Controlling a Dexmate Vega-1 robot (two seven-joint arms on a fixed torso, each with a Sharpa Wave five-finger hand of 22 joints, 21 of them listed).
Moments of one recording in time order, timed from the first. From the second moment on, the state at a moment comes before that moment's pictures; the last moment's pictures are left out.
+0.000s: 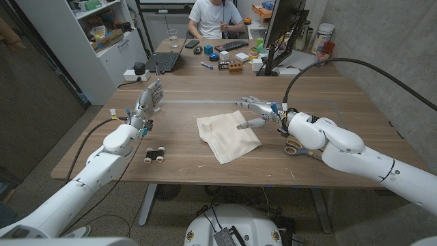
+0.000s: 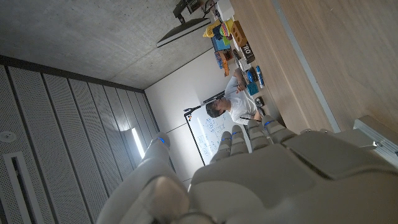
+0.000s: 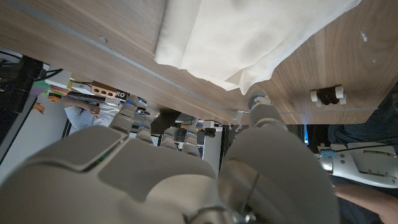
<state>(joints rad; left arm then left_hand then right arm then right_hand) 1.02 0.71 0.23 -1.54 -0.62 -0.24 0.08 0.13 0.02 0.49 -0.07 0.18 -0.05 0.12 0.20 0.17 -0.02 0.08 0.22 0.19 -0.04 0.10 0.20 0.18 -0.06 0.10 0.20 0.17 -0.79 -0.98 -0.72 -2.18 -0.57 -0.31 0.25 0.51 -0.14 0.42 -0.16 0.26 0.00 -0.05 0.18 0.19 -0.15 0.06 0.17 0.20 -0.17 0.20 0.19 0.20 0.04 0.22 0.18 0.17</state>
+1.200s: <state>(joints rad) 1.04 0.71 0.23 -1.58 -0.61 -0.20 0.13 0.13 0.02 0.49 -0.07 0.18 -0.03 0.11 0.20 0.17 -0.01 0.08 0.22 0.19 -0.02 0.10 0.20 0.18 -0.05 0.12 0.20 0.17 -0.73 -1.09 -0.86 -2.20 -0.68 -0.35 0.25 0.56 -0.14 0.41 -0.16 0.32 -0.07 -0.06 0.19 0.19 -0.17 0.07 0.20 0.20 -0.16 0.20 0.22 0.20 0.19 0.22 0.23 0.18</state>
